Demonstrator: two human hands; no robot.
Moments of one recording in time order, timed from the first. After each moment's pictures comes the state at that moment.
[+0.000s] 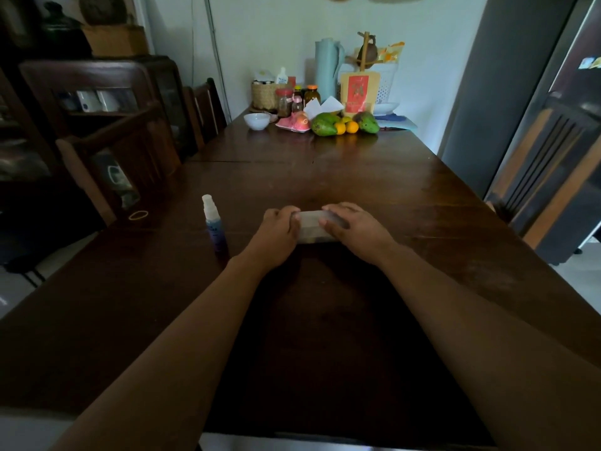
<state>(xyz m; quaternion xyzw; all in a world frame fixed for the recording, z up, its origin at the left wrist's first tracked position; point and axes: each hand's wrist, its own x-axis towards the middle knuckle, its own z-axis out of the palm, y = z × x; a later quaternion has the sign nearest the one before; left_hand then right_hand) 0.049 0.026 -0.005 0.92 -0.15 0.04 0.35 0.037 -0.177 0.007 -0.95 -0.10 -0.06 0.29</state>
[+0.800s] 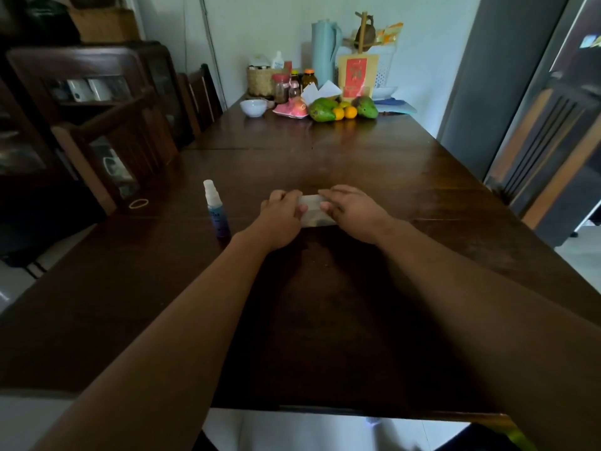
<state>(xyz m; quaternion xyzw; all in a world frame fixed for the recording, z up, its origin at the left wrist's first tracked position) 0.051 0.021 0.010 0.96 -0.14 0.01 0.25 0.034 -0.164 0.026 -0.97 -0.13 -0.05 0.19</state>
